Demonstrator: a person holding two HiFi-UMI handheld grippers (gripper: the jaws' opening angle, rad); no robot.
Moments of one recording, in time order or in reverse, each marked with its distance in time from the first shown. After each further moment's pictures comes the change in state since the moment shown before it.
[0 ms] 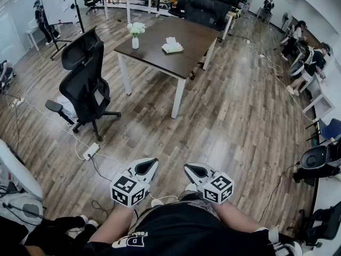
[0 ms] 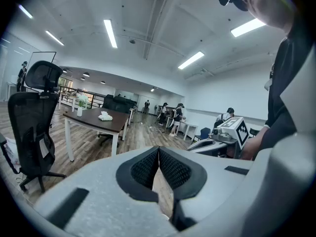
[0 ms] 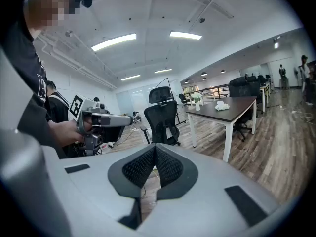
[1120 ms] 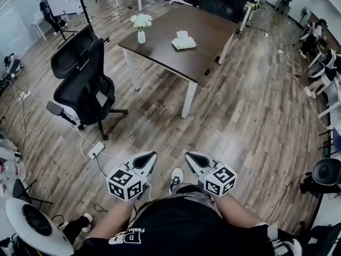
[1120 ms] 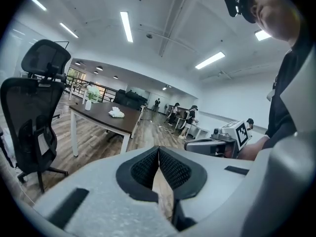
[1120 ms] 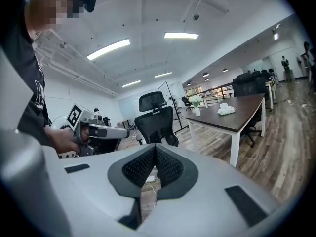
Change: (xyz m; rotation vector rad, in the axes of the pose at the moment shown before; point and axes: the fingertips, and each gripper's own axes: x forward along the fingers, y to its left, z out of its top) left arm 0.113 0.124 0.042 -0.128 0.017 0.097; right arm 0.103 -0.142 0.080 0.040 -0.060 0.073
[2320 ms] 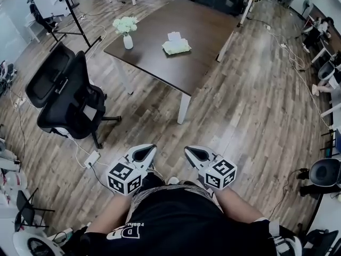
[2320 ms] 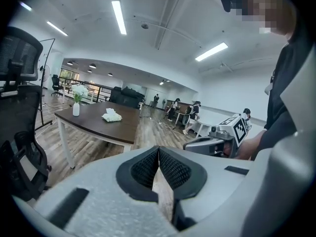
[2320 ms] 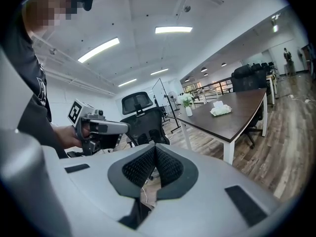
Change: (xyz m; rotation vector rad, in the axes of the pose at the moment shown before) left arm 0.163 0.073 0.075 0.065 0.060 -0.018; right arm 0.067 -0.167 0.054 0.038 0.039 0.020
